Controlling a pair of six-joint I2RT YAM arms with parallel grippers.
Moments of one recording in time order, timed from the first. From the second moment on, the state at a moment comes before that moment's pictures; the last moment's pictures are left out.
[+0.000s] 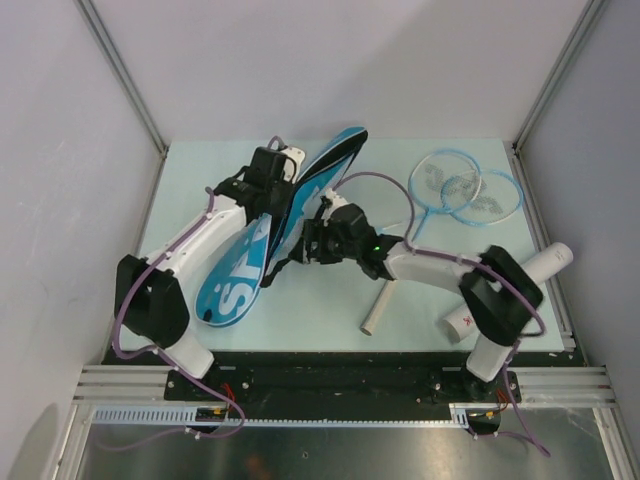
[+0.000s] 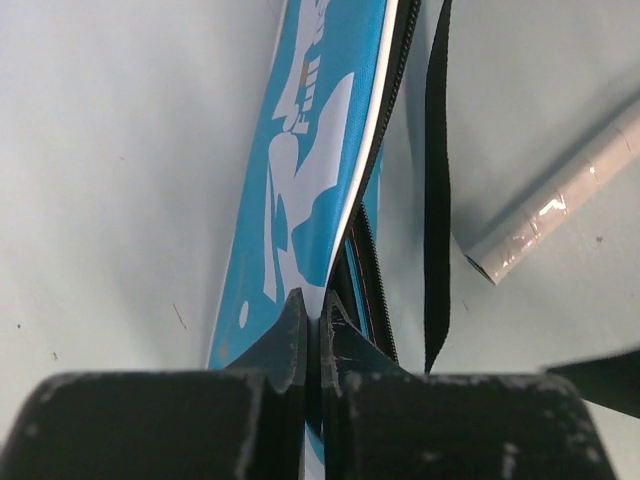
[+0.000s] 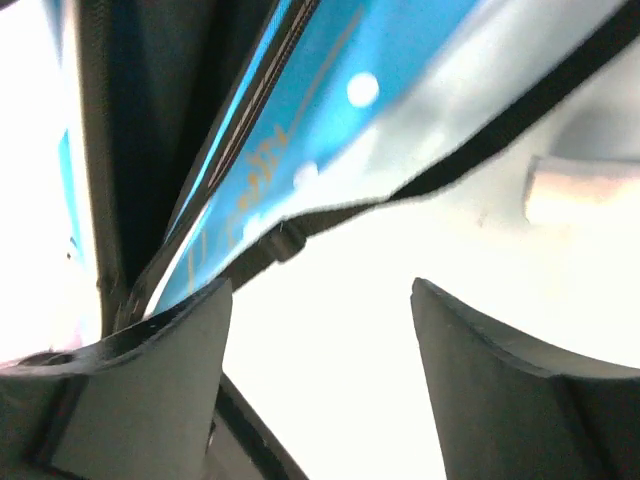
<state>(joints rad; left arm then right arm) -0.46 1.61 1.40 -0.60 -0.16 0.08 0.84 1.79 1.11 0.20 -0.15 0.74</state>
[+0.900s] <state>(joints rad) -0.46 1.59 1.40 -0.52 -0.36 -0.04 0.30 1.75 1.07 -0.43 0.18 0.78</state>
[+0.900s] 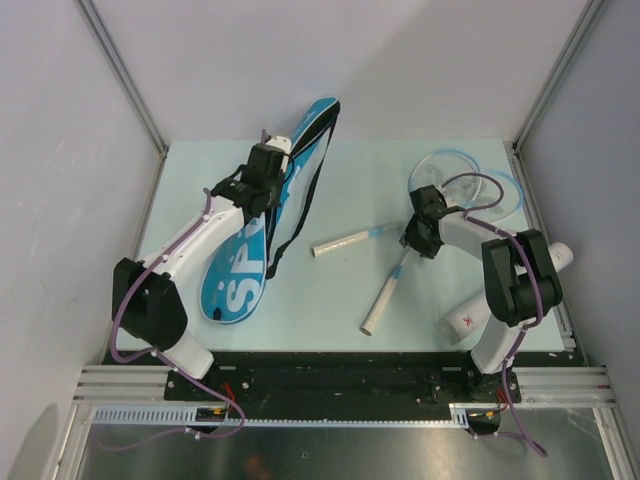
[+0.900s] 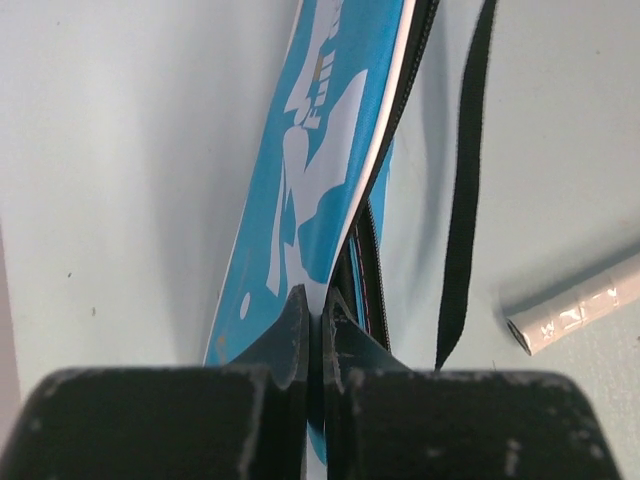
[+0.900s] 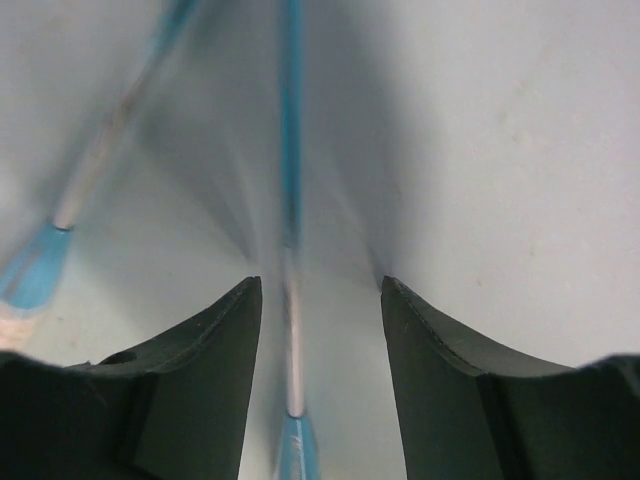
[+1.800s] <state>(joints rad) -0.43 1.62 1.40 -0.52 -0.48 -0.05 0.42 1.60 1.22 -0.41 0.27 0.27</state>
